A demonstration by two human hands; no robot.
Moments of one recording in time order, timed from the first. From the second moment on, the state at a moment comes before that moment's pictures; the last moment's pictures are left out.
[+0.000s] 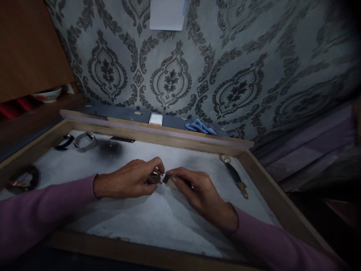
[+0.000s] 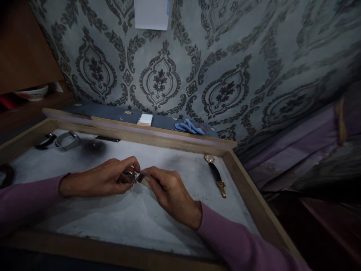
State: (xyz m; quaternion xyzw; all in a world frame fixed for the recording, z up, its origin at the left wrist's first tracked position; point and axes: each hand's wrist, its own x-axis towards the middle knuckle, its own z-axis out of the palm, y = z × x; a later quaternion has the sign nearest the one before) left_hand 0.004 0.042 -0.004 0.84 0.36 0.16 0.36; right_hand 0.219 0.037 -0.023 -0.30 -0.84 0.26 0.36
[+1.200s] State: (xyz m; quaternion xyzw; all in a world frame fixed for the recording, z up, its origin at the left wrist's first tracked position) left_hand 0.002 0.042 -0.007 0.85 0.36 0.16 0.36; right_hand 0.221 0.037 -0.028 -0.29 -0.87 0.22 0.34
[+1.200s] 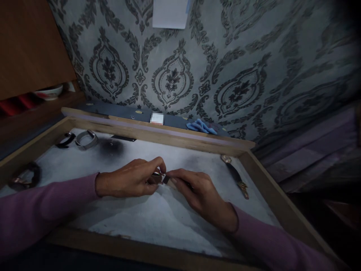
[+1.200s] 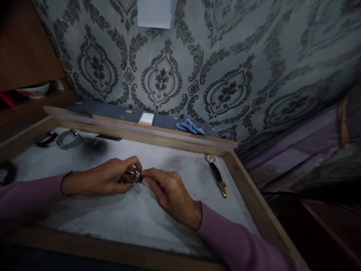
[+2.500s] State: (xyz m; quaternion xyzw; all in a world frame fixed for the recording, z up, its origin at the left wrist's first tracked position) left_hand 0.002 0.042 -0.007 0.84 0.36 0.16 0.37; right_hand 0.223 0.038 -0.028 -0.22 -0.91 0.12 0.34
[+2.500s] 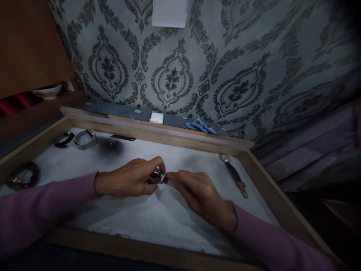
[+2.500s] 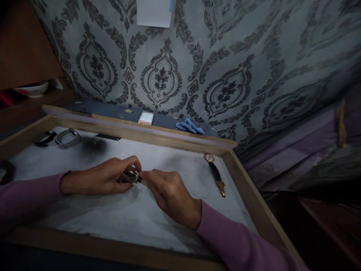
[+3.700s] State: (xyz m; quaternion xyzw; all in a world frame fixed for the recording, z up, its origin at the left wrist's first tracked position) left_hand 0.001 0.047 -0.010 0.73 0.35 0.17 0.56; right_hand 0.221 0.039 -0.029 -0.27 -0.87 0.22 0.35
